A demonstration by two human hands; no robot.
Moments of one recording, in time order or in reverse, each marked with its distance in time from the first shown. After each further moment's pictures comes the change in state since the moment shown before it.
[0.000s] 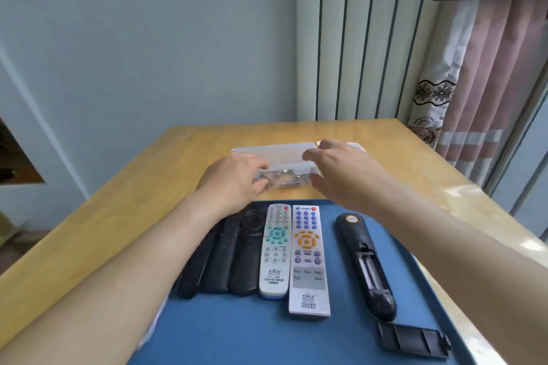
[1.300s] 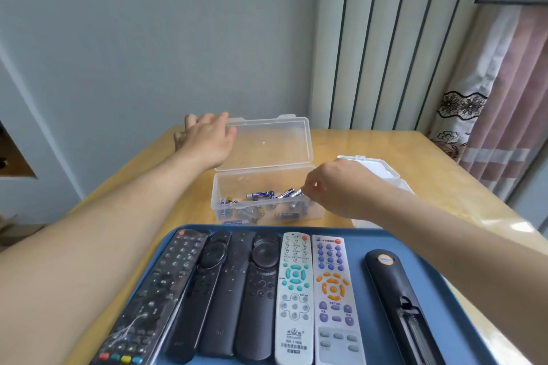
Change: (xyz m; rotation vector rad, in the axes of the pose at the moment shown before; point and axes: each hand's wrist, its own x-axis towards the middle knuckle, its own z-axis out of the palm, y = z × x) left_hand 0.094 -0.099 0.000 -0.020 0.077 -0.414; right_hand 0.069 -0.005 0.035 0.084 -0.167 -0.058
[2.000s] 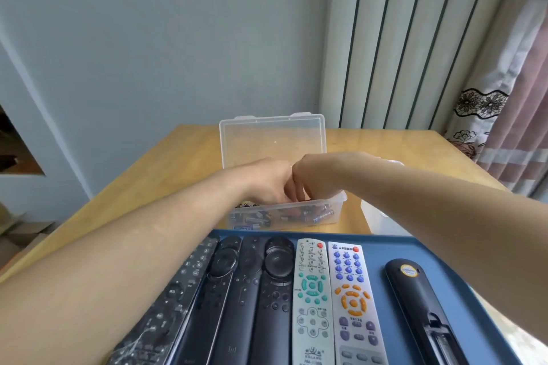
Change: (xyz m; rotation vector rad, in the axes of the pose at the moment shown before) left_hand -0.038 0.055 0.015 -0.126 -0.650 0.412; right_hand 0.067 -0.022 -0.002 -0.262 -0.437 -0.205
